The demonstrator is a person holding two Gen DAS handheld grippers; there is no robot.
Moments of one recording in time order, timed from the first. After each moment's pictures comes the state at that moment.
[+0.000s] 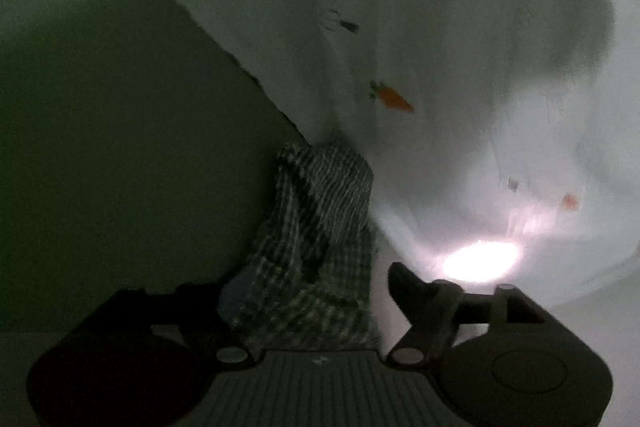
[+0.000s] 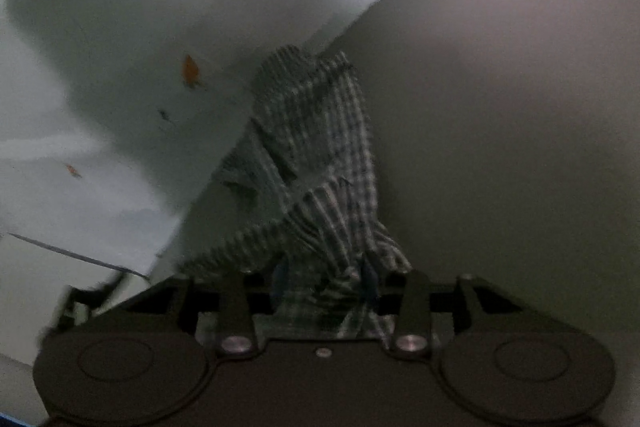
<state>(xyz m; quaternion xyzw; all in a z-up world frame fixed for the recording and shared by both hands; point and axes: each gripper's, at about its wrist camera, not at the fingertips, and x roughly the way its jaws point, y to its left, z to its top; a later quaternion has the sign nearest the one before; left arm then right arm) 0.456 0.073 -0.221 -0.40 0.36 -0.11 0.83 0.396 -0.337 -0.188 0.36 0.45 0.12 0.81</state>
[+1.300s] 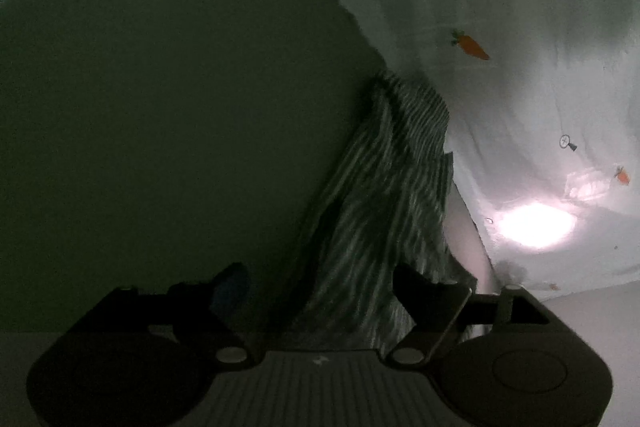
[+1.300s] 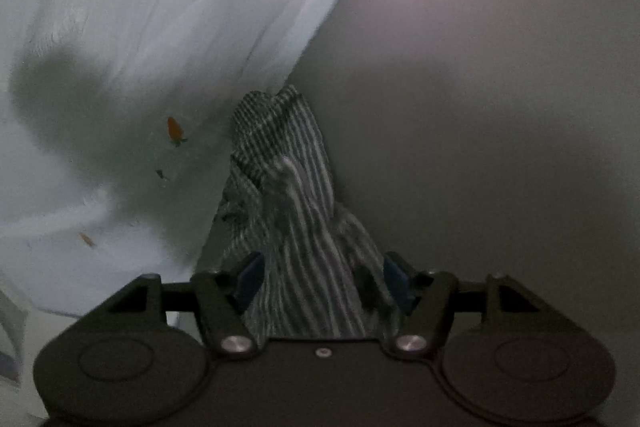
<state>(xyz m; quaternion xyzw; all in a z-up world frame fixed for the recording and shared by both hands) 0.357 0.067 -0.257 -0.46 0.44 -0.03 0.77 0.297 -0.381 -0.191 0.50 0.39 0.05 0.77</state>
